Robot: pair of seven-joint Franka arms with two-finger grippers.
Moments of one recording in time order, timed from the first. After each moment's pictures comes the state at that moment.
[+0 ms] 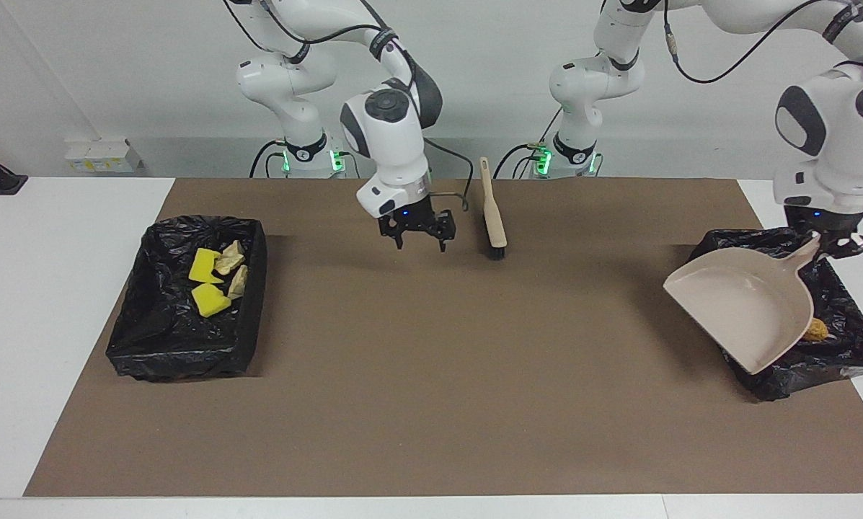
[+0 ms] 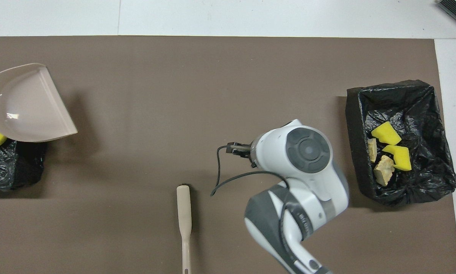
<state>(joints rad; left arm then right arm) 0.10 0.15 0.01 -1.70 0.39 1.85 1.14 0.26 0.12 0.22 -1.96 0.07 2.24 0.67</state>
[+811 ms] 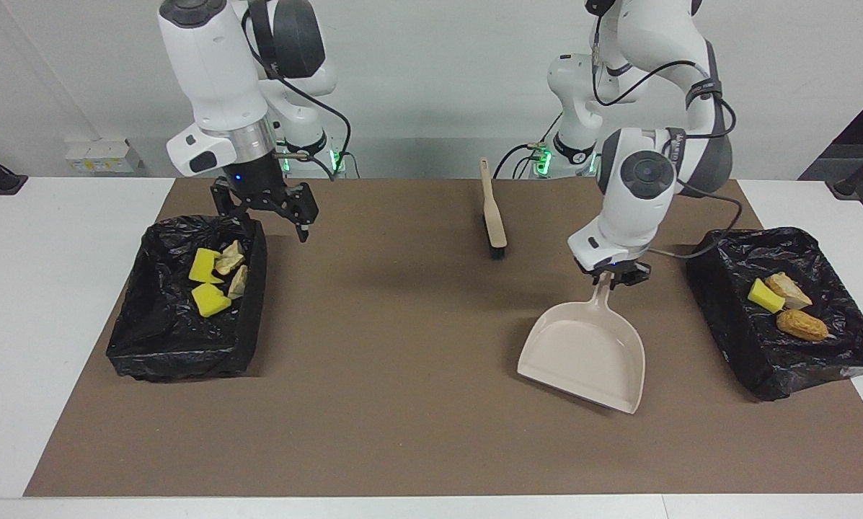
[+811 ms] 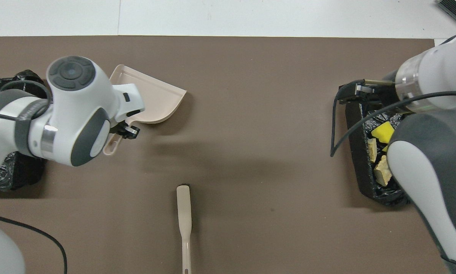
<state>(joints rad) -0.36 0.25 0.00 -1.77 0.09 1.91 0.00 -0.04 0.09 0.21 -1.51 -0.03 1.69 0.34</state>
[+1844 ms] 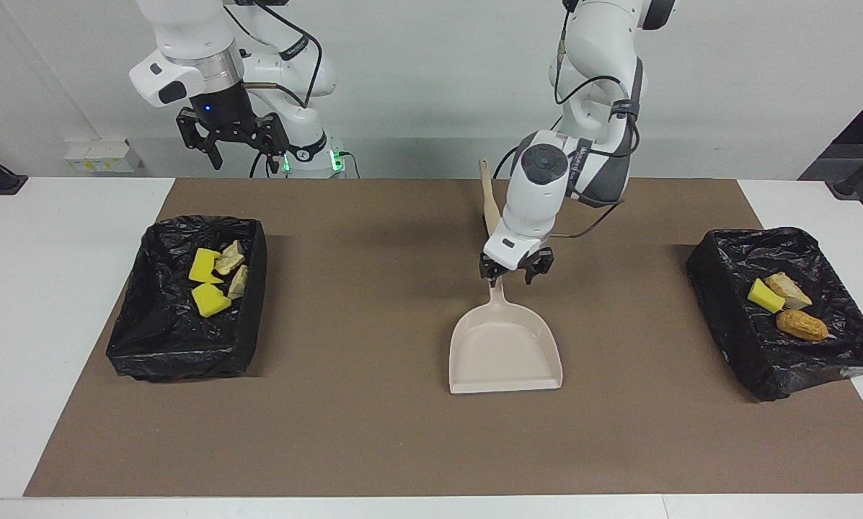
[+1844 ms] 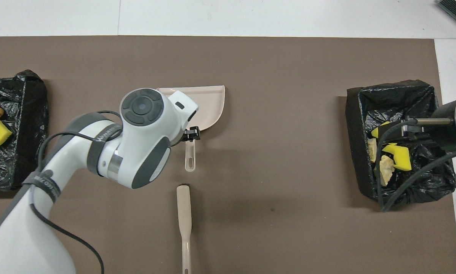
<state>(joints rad) -0.51 0.25 0.04 -1.82 -0.02 2.08 -0.50 -0.05 -0.06 0.18 -1.54 -0.03 1.47 0.20</state>
